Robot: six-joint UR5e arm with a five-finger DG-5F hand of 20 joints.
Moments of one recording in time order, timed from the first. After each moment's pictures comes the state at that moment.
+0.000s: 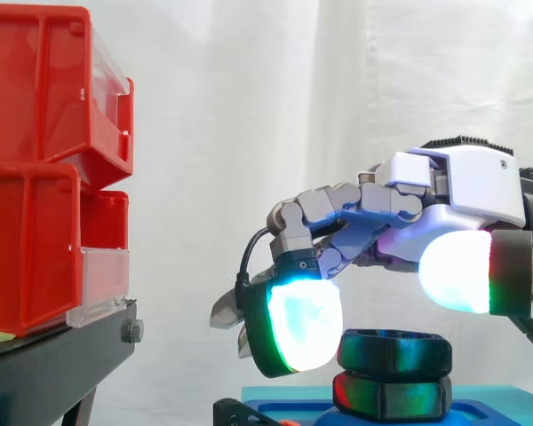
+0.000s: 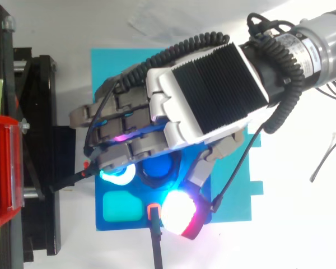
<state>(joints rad) -0.04 -2.34 -1.16 -2.62 -2.07 -1.28</state>
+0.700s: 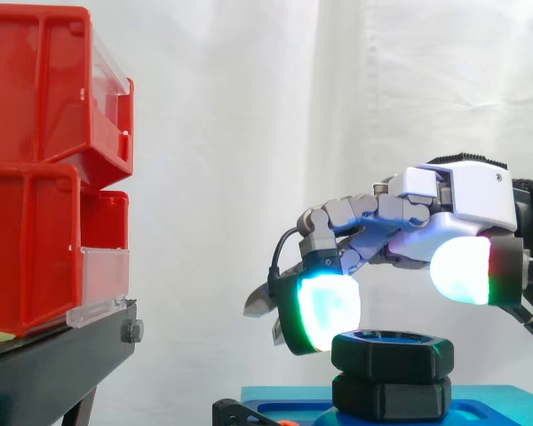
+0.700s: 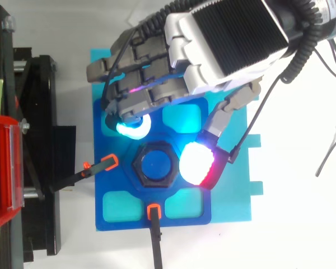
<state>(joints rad) -0.13 -2.34 -1.16 -2.61 -2.17 -1.27</state>
